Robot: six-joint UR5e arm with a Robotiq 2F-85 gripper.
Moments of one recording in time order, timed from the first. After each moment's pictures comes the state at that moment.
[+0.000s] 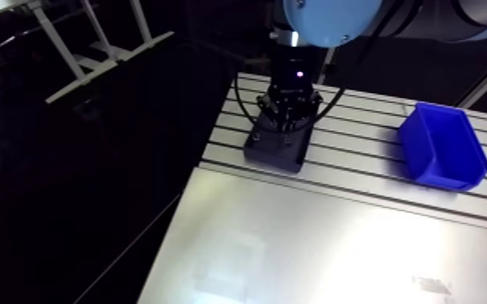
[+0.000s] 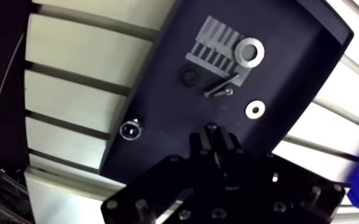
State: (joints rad) arm 0.21 -1.10 1.77 -2.09 -1.62 -1.69
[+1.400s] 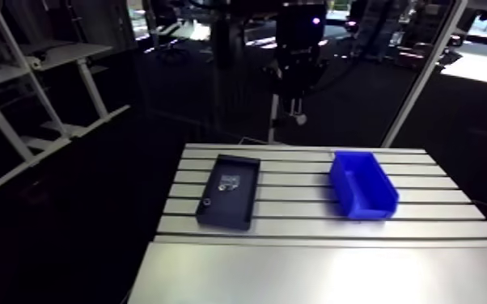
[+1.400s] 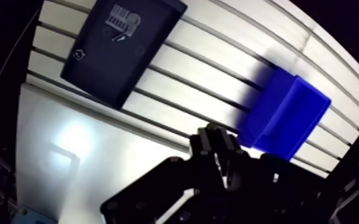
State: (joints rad) arm -0.01 -1.35 1.56 -1.69 -1.63 -2.04
